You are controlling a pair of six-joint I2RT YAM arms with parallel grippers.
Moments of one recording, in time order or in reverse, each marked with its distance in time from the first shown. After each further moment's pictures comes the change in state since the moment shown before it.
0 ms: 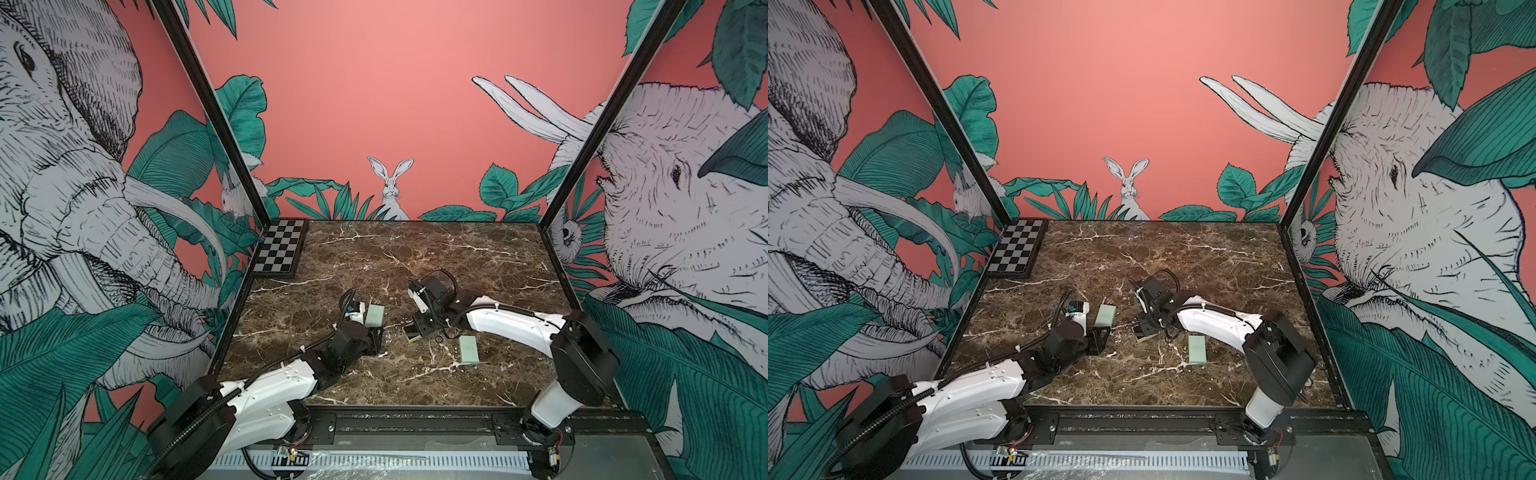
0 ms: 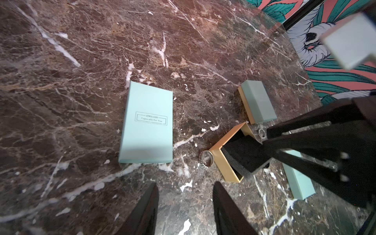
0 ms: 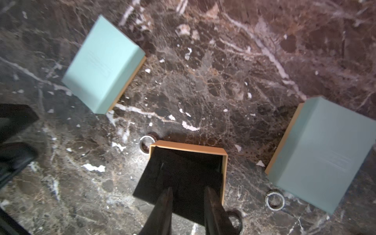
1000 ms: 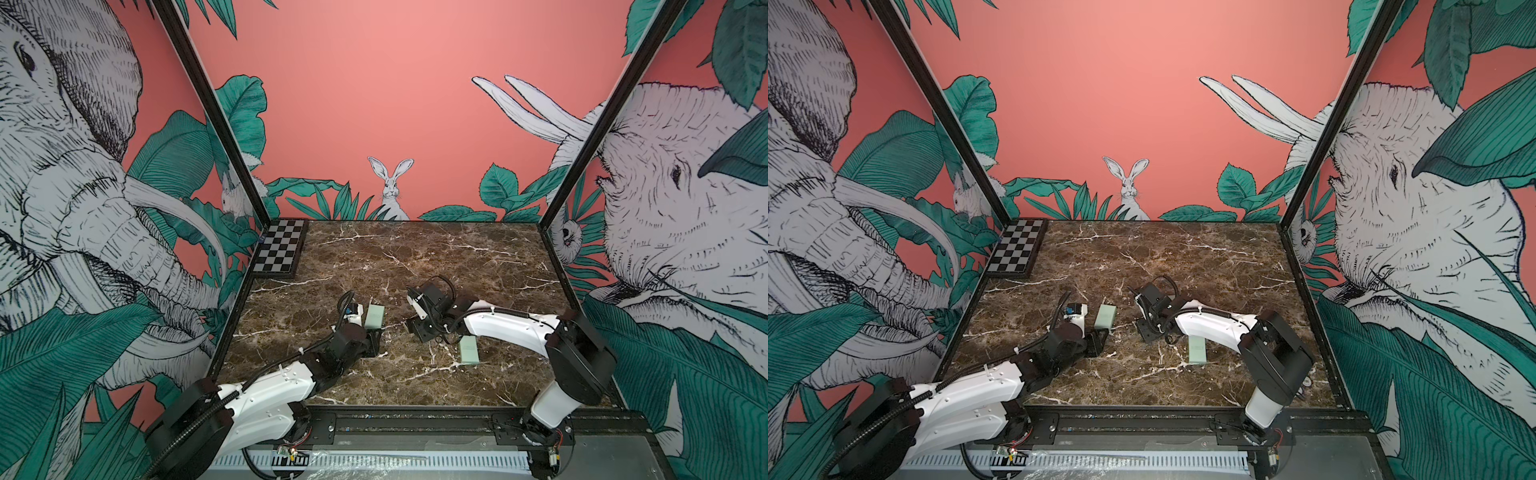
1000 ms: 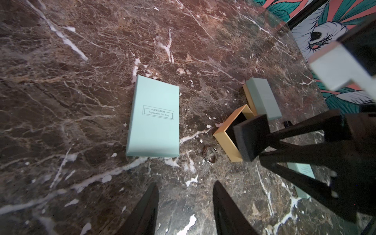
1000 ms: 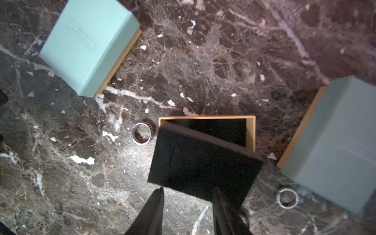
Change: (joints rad) left arm 0.000 -0.020 -0.023 -0.009 -0.008 -0.011; right arm 0.023 0.029 -0.029 0.006 0.028 0.004
